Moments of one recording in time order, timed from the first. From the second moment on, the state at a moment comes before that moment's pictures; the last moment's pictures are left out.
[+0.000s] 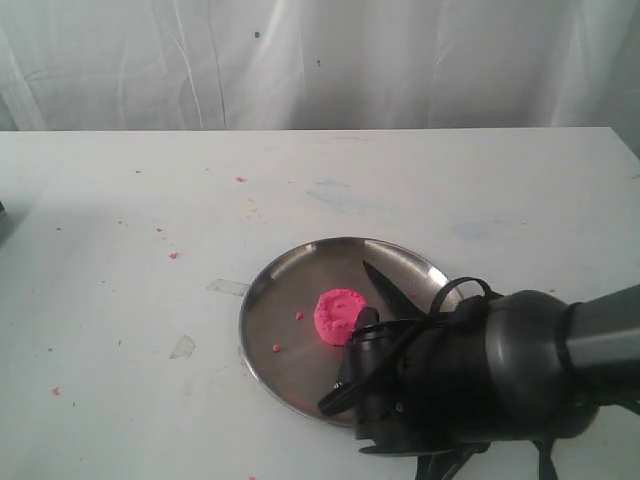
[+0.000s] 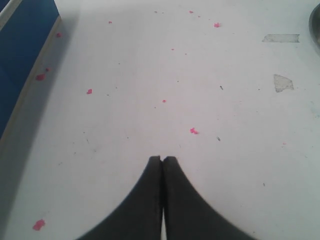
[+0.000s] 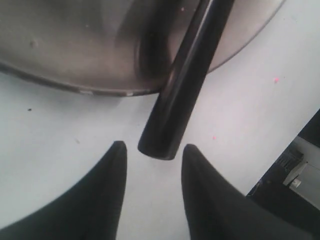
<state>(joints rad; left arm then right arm) 0.03 0.00 0.02 -0.07 0.52 0.13 1.02 1.78 -0.82 -0.80 1.03 0.57</state>
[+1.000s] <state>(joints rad) 0.03 0.00 0.02 -0.07 0.52 0.13 1.02 1.89 -0.82 -0.90 1.06 0.67</state>
